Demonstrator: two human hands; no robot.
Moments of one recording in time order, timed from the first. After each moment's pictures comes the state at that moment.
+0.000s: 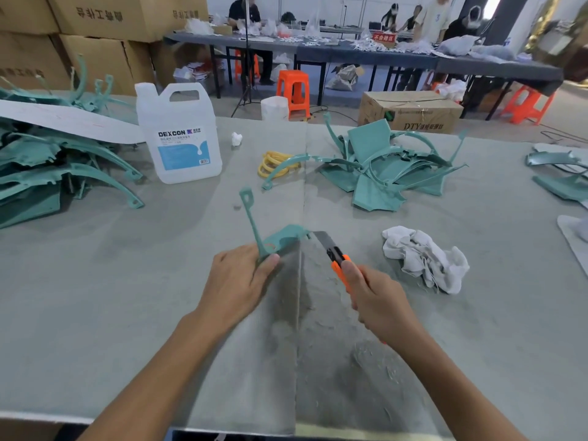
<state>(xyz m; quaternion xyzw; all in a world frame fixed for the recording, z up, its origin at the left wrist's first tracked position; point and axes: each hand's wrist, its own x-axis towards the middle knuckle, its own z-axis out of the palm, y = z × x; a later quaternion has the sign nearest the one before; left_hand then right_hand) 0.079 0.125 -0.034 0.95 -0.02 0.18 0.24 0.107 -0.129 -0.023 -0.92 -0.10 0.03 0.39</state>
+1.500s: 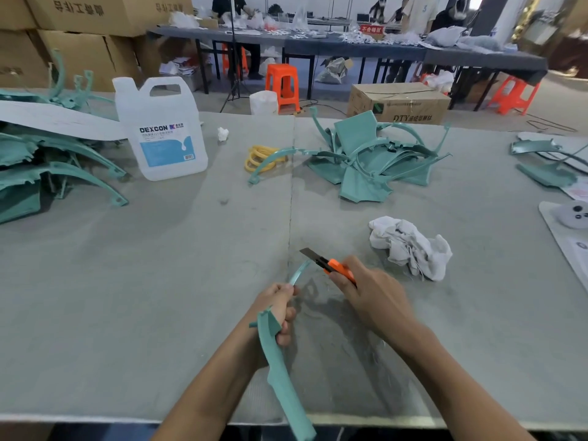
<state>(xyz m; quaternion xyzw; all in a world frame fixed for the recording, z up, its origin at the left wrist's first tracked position) 0.055 0.035 -0.031 0.58 0.29 -0.17 0.74 0.119 -0.152 -0.042 -0.97 -0.17 -0.03 0.17</state>
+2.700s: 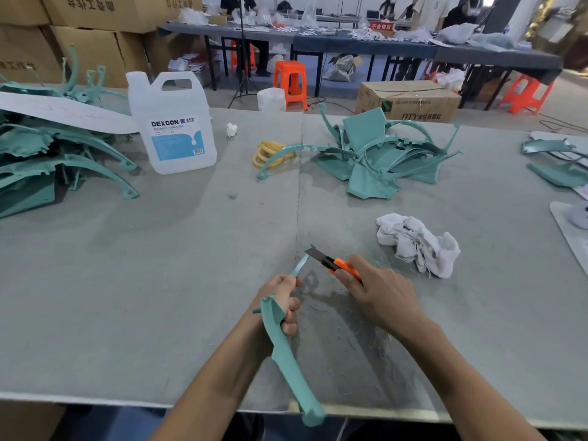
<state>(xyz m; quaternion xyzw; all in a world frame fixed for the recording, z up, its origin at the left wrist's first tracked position) 0.058 0.043 -0.031 0.52 0.29 -0.18 0.79 0.118 -0.155 -0.044 -0.97 -0.19 -0.01 0.13</state>
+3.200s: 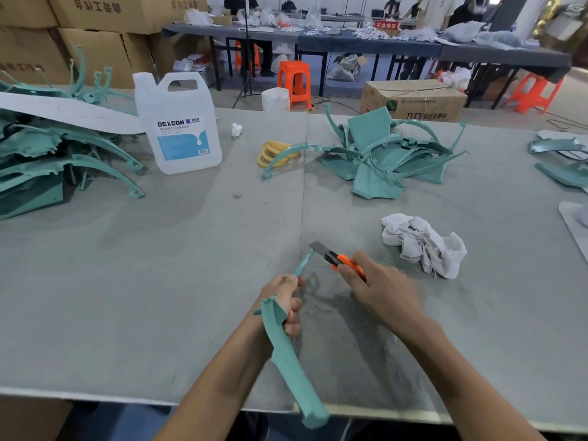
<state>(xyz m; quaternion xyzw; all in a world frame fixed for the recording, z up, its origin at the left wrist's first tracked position) 0.054 0.044 -0.029 0.51 0.29 -0.17 0.79 0.121 -0.149 -0.047 -0.97 -0.17 -0.03 0.18</state>
